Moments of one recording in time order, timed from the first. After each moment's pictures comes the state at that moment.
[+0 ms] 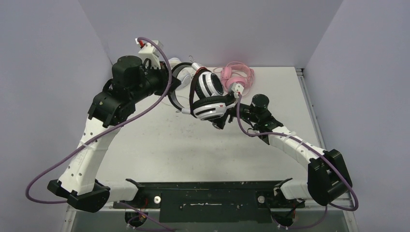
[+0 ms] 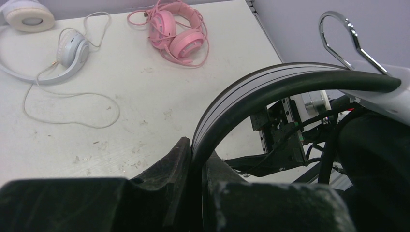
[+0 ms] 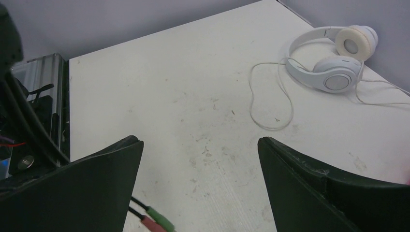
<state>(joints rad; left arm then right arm) -0.52 1.28 1.76 -0.79 0.10 -0.39 0.49 1.33 0.81 0.46 -0.72 0.04</state>
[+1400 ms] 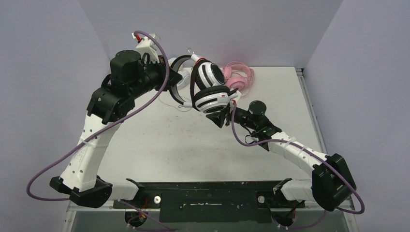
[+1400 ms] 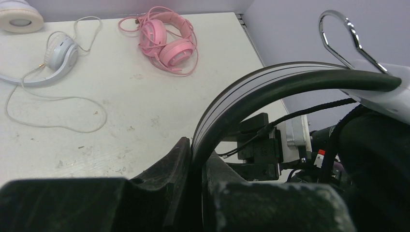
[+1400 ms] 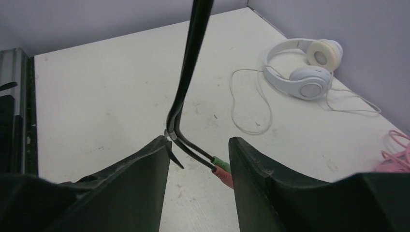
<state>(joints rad) -0.52 1.32 1.86 -0.81 0.10 -0.46 0.56 1.26 0.75 0.49 -0.55 -0.06</state>
